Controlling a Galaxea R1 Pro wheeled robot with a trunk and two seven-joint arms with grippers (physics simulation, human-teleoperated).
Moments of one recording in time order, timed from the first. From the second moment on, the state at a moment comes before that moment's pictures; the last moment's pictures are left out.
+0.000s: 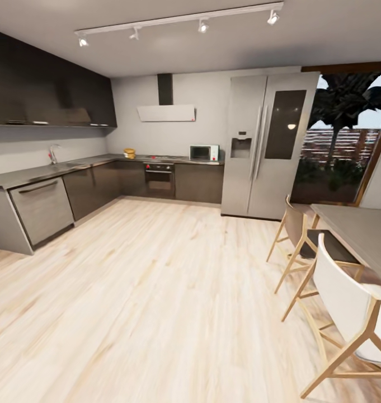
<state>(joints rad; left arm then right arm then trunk) 0.00 0.01 0.01 -0.04 0.08 0.00 0.00 0.00 0.00 0.00 0.01 0.05 -0.07 -0.03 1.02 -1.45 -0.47</state>
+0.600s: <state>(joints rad) 0.00 0.01 0.01 -0.04 0.08 0.00 0.00 0.00 0.00 0.01 0.01 0.05 -0.07 -0.03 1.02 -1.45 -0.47</state>
